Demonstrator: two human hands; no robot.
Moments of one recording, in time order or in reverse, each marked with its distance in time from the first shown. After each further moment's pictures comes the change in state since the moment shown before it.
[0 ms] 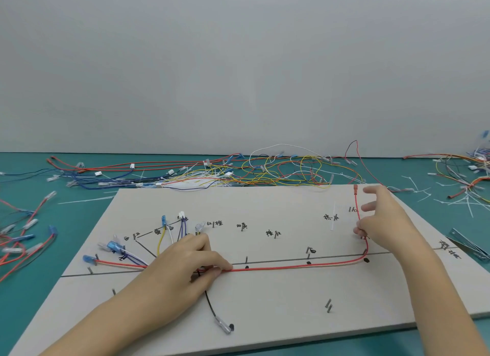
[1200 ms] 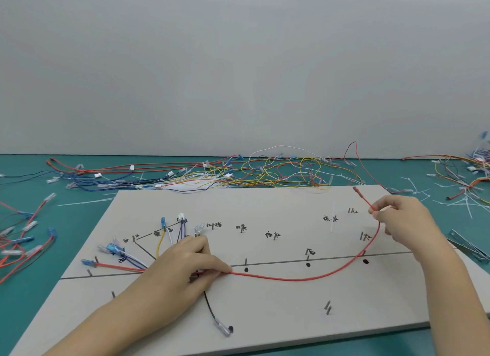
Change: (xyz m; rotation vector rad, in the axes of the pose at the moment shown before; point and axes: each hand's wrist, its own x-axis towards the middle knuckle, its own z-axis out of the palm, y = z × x) left_hand 0.001 -0.003 0.002 -0.022 0.015 0.009; right_hand 0.005 0.013 -0.027 -0.047 0.054 0.007
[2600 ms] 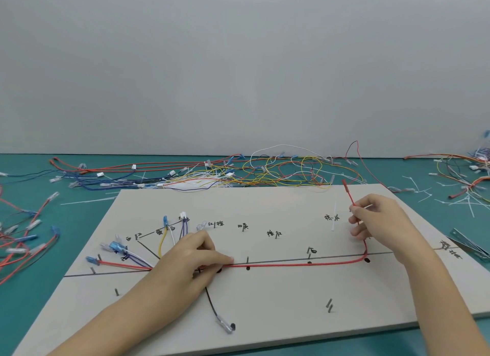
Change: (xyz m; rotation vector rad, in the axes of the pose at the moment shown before) left_hand 0.001 -0.002 0.008 -0.023 0.079 -0.003; right_hand -0.005 -0.011 0.026 0.239 -0.115 -0.038
